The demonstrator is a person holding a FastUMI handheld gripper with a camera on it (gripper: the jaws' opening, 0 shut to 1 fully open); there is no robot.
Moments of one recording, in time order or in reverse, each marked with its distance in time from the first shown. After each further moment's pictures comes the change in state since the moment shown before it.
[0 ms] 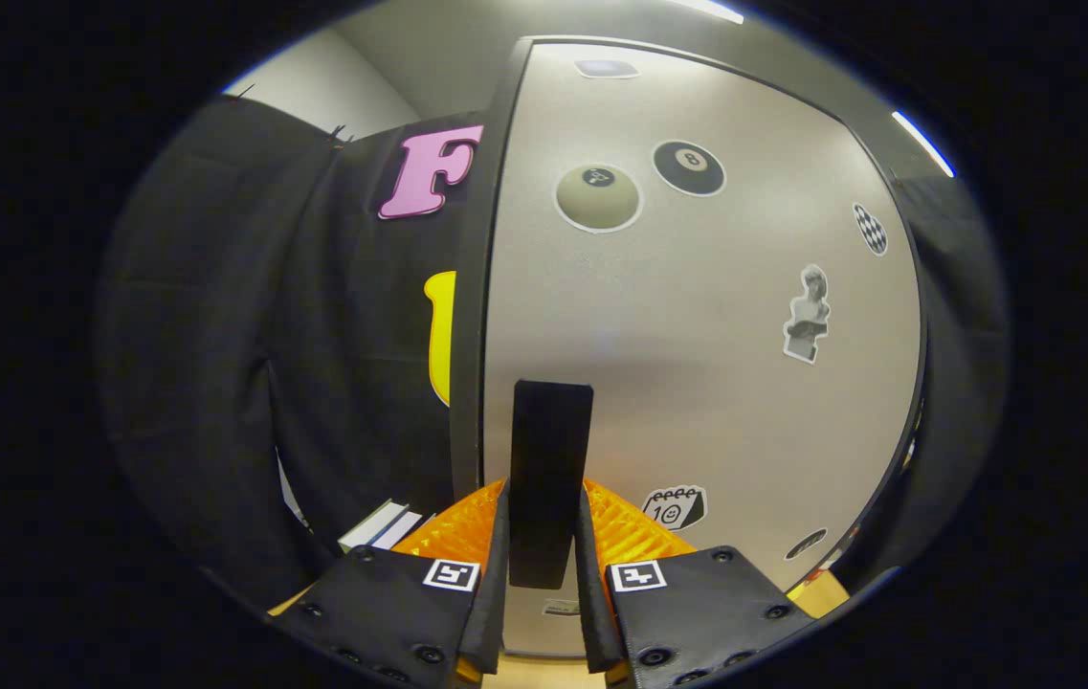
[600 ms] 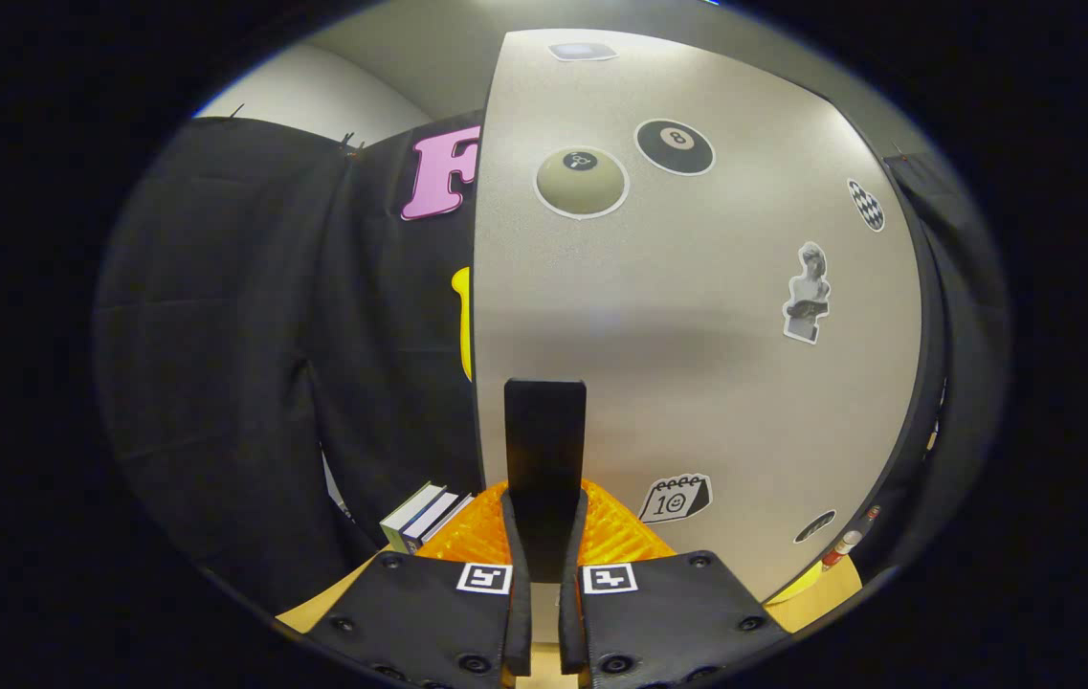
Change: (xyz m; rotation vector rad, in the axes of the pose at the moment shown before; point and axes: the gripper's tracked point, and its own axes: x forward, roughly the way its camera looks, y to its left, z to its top) arm -0.035 0.004 -0.001 -0.029 0.029 0.132
